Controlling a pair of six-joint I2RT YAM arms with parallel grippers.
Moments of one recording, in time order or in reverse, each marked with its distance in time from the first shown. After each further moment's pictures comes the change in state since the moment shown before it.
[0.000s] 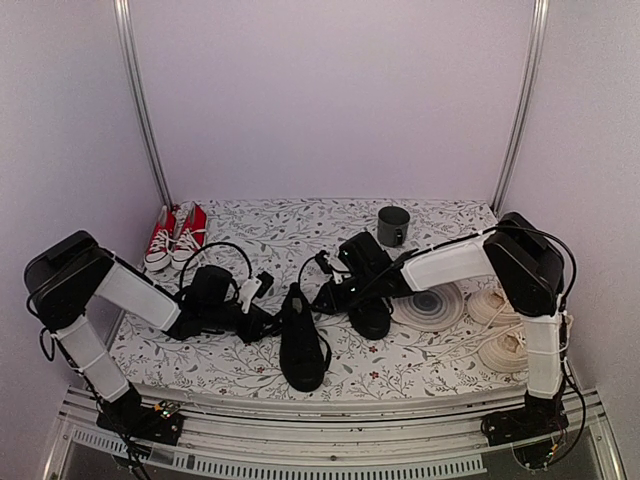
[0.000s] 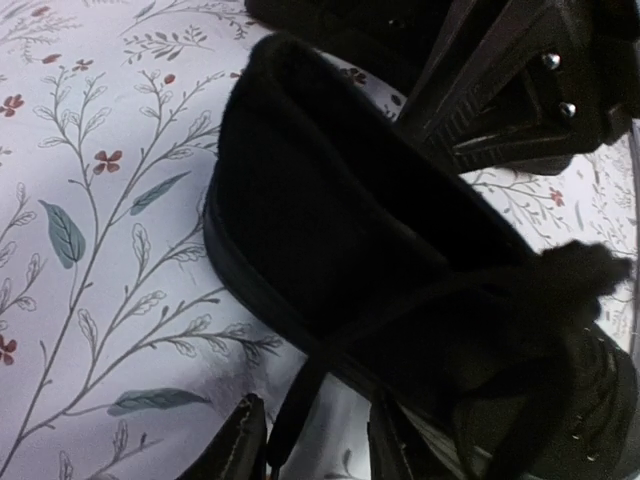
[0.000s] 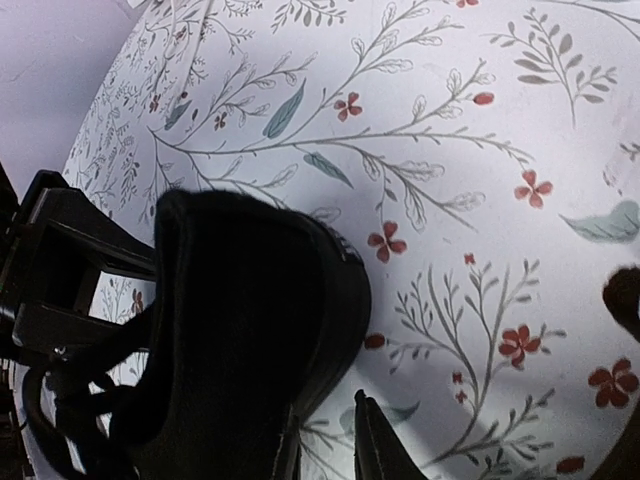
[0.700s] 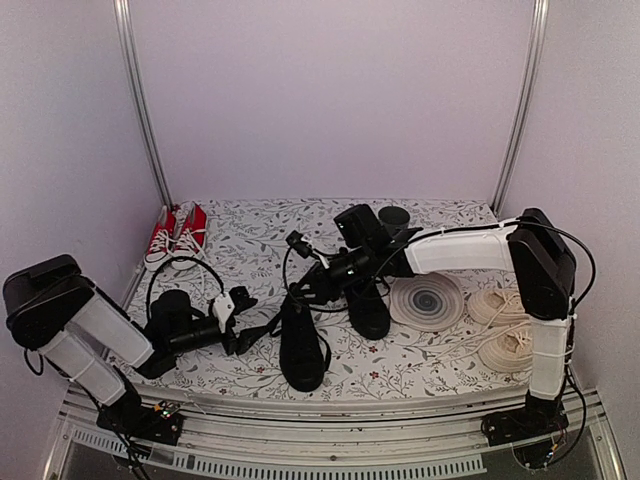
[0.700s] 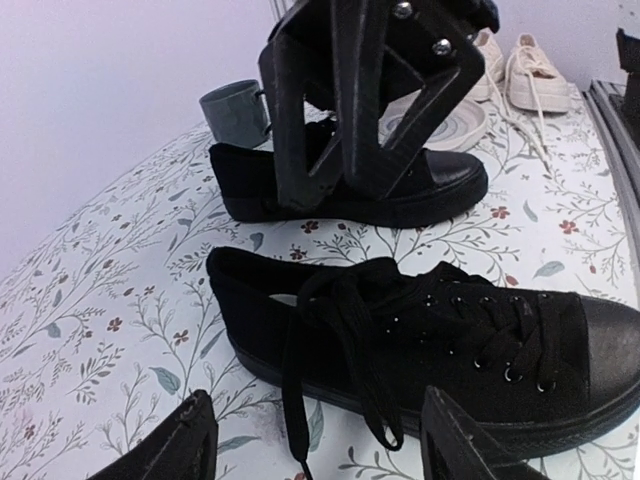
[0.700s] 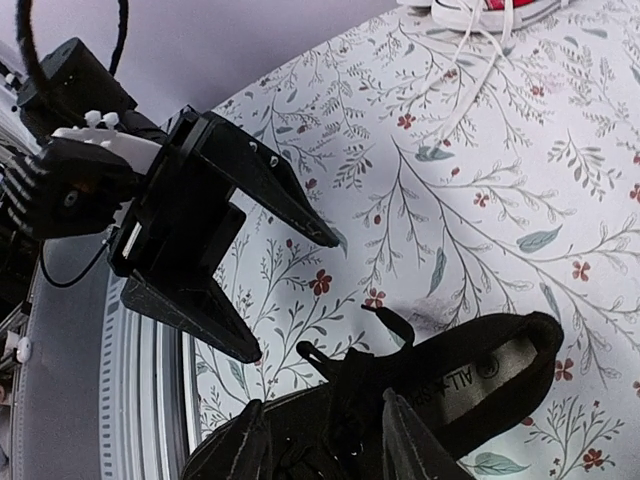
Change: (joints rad) left arm -0.053 -0.200 -0.374 0.640 -0.079 0.349; right arm 0.018 -0.096 0.110 -0.080 -0.315 -0.392
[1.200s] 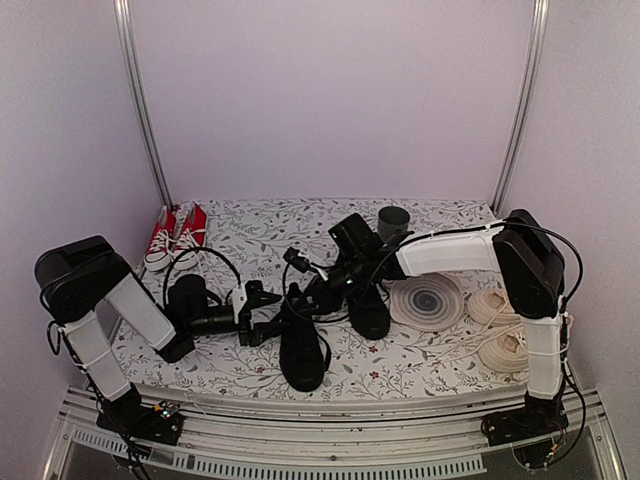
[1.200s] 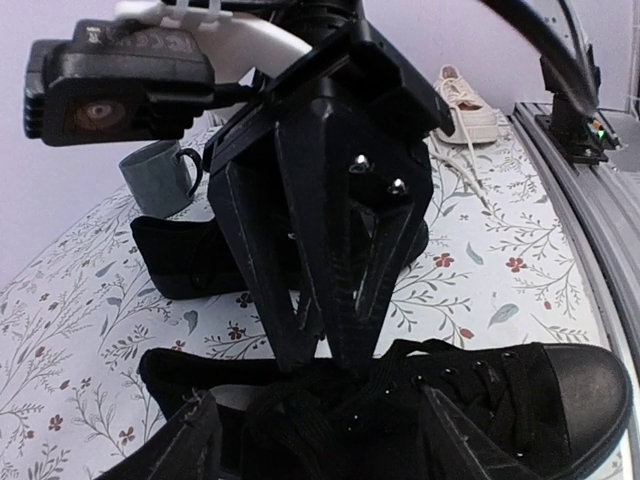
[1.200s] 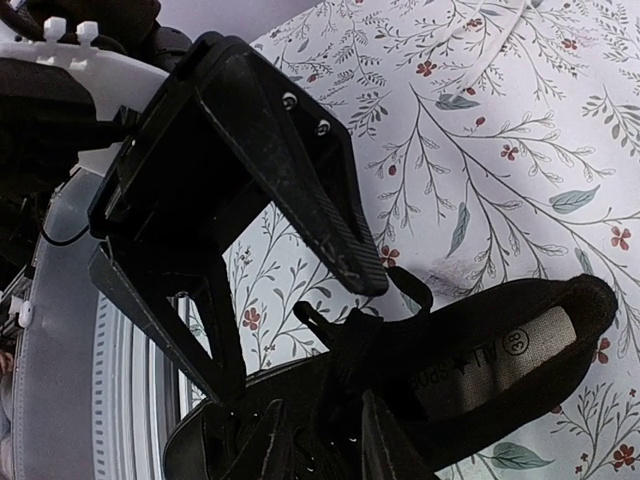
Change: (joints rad) left arm 0.056 0.258 0.171 0.130 0.332 0.025; right arm 0.001 0.074 0.042 -0.118 -0.050 -0.105
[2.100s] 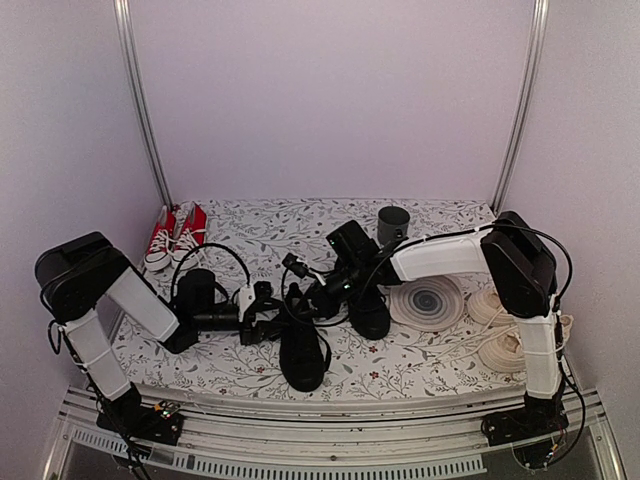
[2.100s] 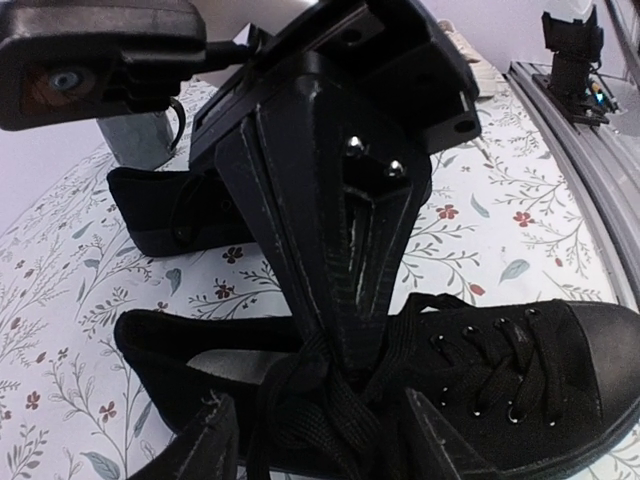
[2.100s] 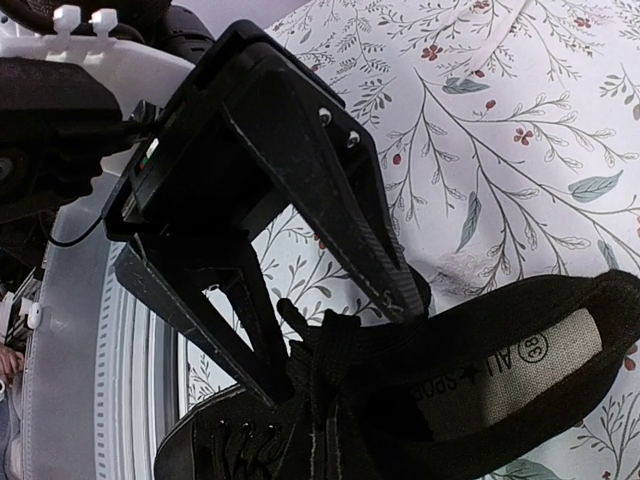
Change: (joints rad) left arm 0.027 0.005 0.076 -0.225 0.029 0.072; right arm 0.000 0.051 0.000 0.049 -0.040 0.029
